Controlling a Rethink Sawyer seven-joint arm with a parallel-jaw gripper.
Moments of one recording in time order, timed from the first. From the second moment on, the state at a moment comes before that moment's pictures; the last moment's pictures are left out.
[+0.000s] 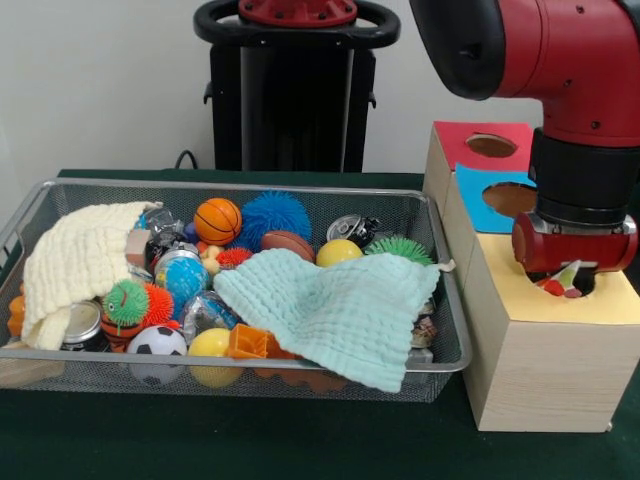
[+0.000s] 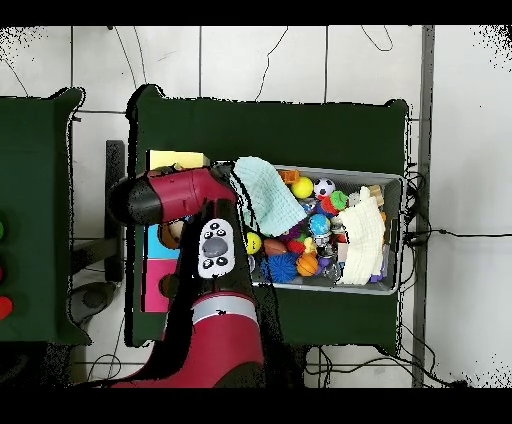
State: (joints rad) arm 0.08 -0.42 0.02 1.32 -0.15 0.42 1.92
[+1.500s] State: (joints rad) arm 0.08 -0.53 0.01 1.34 -0.15 0.62 1.92
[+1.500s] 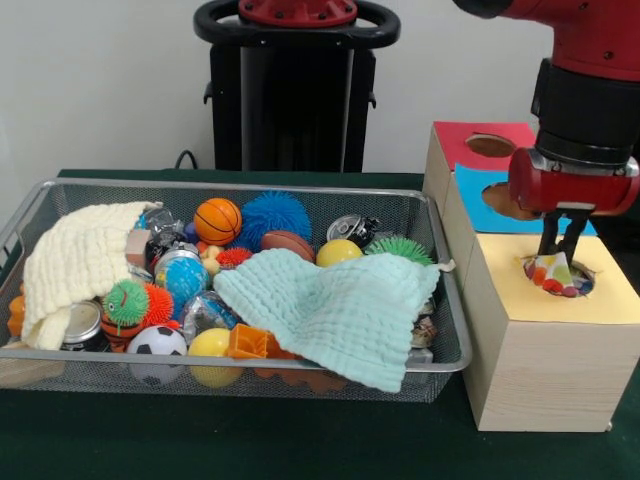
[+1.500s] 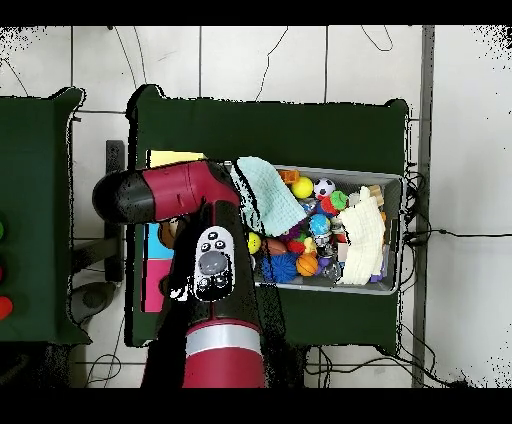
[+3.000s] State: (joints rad) arm 0.03 -0.64 0.01 1.30 -0.09 0.77 1.92
